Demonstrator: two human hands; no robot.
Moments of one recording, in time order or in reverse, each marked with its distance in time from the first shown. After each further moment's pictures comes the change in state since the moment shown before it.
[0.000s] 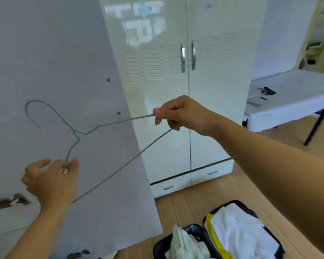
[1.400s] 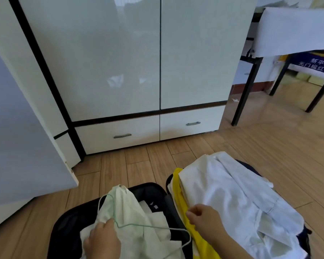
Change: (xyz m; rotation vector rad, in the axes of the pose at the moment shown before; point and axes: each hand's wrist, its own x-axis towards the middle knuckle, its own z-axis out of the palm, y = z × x) left_hand -0.377 -0.311 0.659 0.345 -0.671 -0.011; right_hand -0.245 0.839 0.247 -0.191 0.220 0.853
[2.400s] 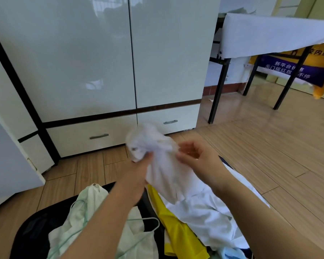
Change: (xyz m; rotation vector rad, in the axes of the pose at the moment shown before) left_hand -0.043 0.176 -0.047 -1.349 -0.398 0.322; right_hand -0.054 -0.067 -0.128 0.389 0.080 -0.490
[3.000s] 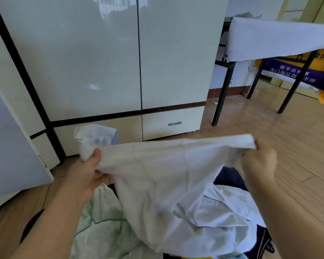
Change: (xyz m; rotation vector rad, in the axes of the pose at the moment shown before) left_hand -0.001 0.025 -0.111 -0.225 0.281 -0.048; right_hand 0.007 0.014 -0.056 -0.055 0.798 0.100
